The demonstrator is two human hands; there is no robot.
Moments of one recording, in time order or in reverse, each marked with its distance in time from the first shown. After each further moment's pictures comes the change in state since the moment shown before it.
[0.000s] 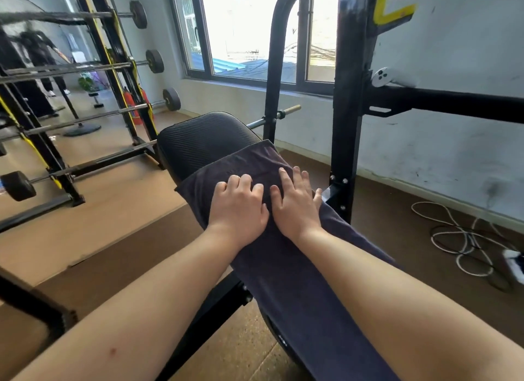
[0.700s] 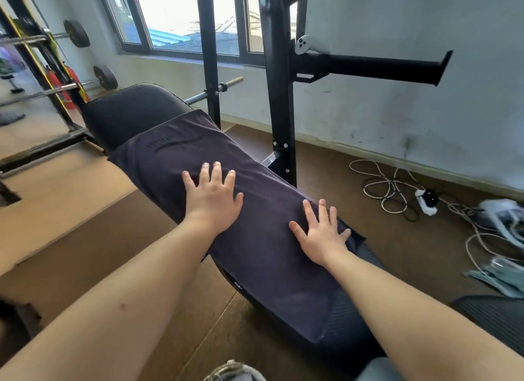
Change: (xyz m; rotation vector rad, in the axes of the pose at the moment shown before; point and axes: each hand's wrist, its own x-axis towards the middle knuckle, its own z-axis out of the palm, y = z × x) left_hand -0.056 0.099 -0.015 -0.057 -0.255 0.008; right_hand -0.182 0.177 -0.070 -0.191 -0.306 0.427
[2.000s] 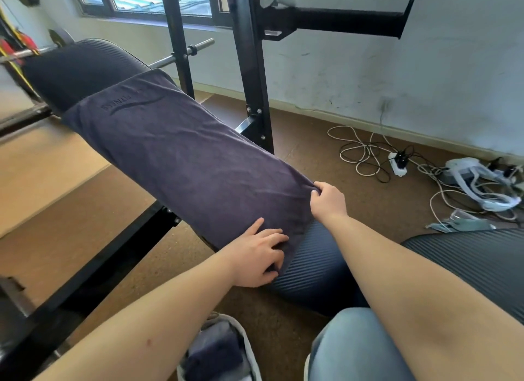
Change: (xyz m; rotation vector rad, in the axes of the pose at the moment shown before) left_hand -0.143 0.134 0.060 -0.159 -0.221 0.942; right_hand -0.025 0.098 -0.017 0.371 0.272 0.150
